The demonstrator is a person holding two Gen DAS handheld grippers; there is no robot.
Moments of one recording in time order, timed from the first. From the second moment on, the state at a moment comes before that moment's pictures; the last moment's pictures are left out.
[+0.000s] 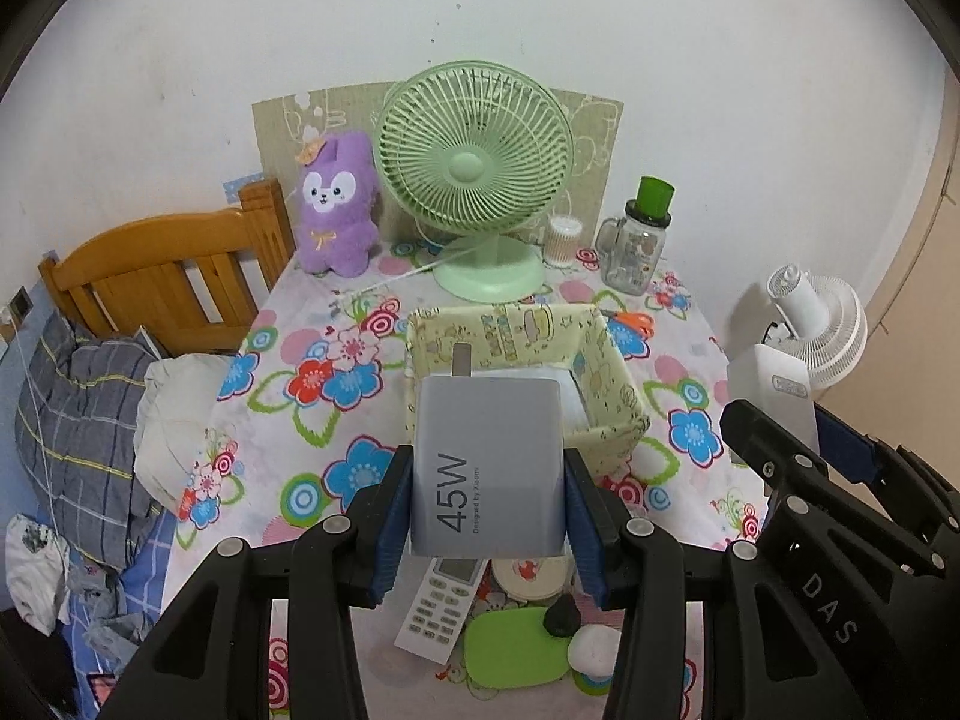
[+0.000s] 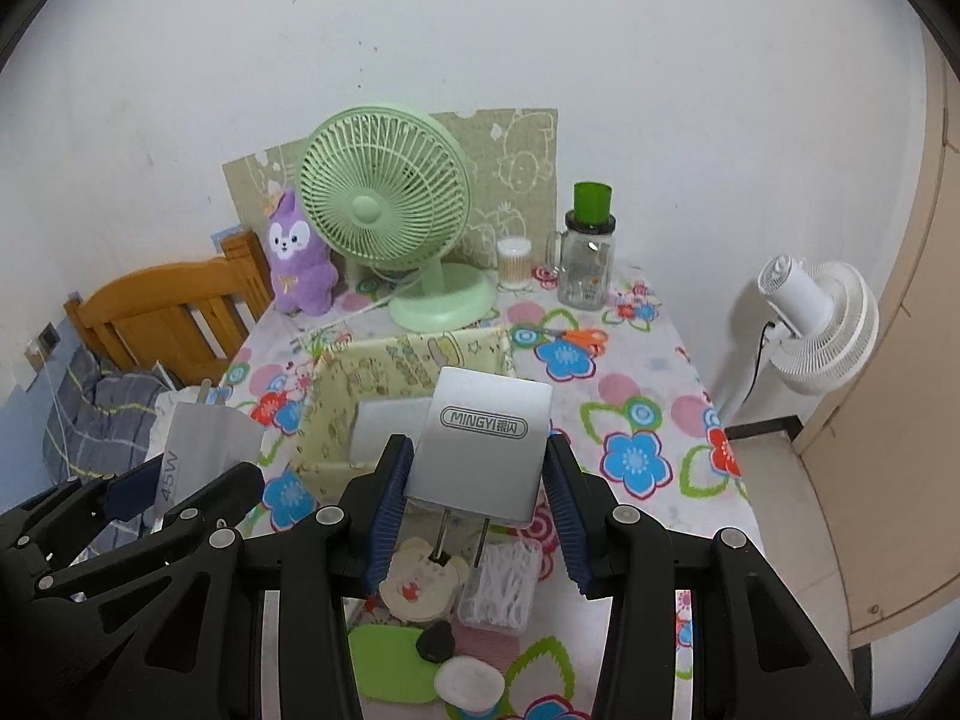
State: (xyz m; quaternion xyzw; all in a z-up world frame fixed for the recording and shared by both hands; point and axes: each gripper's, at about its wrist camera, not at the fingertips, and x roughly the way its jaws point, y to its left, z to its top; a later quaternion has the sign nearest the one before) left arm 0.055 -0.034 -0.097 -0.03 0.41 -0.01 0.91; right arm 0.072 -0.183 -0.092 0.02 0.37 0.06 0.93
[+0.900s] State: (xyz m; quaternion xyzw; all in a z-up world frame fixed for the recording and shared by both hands) left arm 0.112 -0.025 -0.084 -0.03 0.41 -0.01 0.91; right arm 0.128 -0.170 -0.080 0.02 0.38 0.07 0.92
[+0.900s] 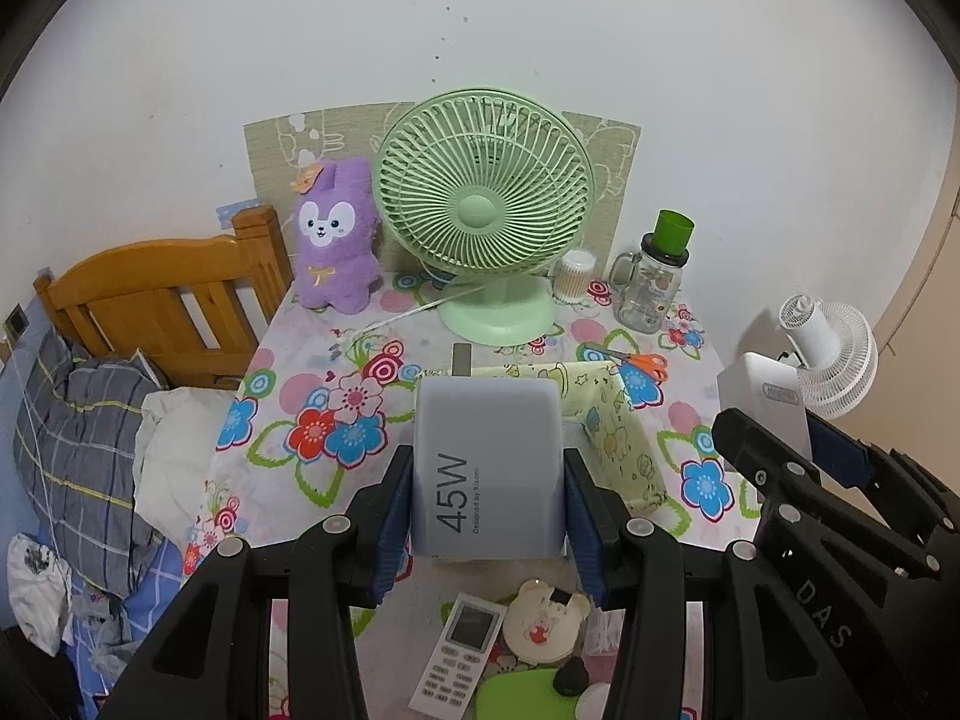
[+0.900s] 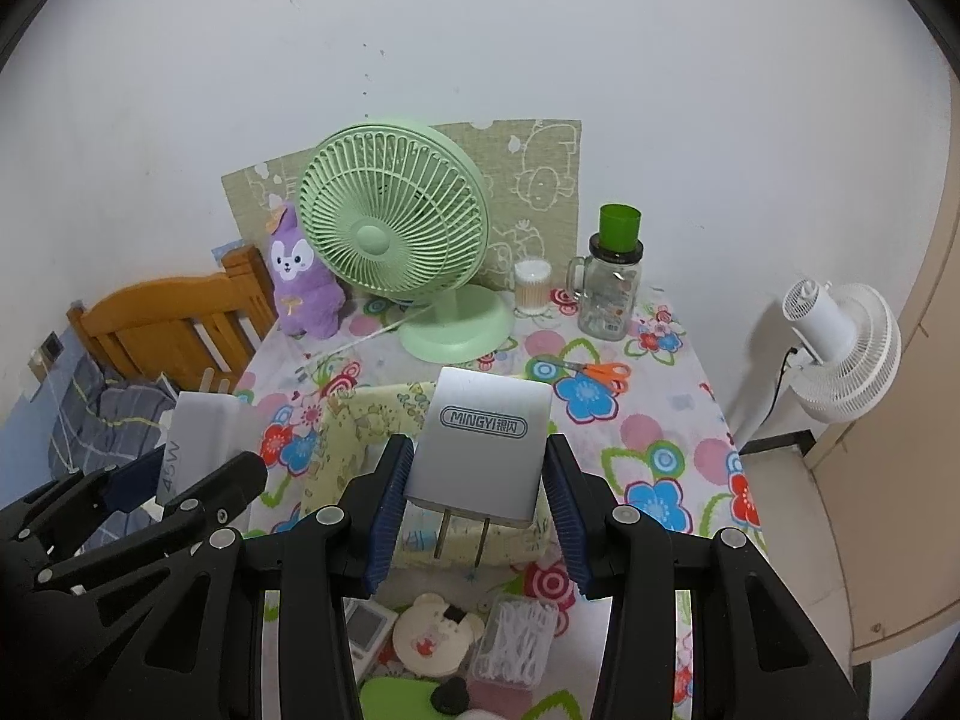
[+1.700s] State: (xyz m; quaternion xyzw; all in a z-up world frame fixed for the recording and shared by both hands) left arm 0.203 -0.019 -0.160 -0.02 0.45 0.01 0.89; right arm 0.231 -0.160 -0.153 0.03 0.42 0.08 0.90
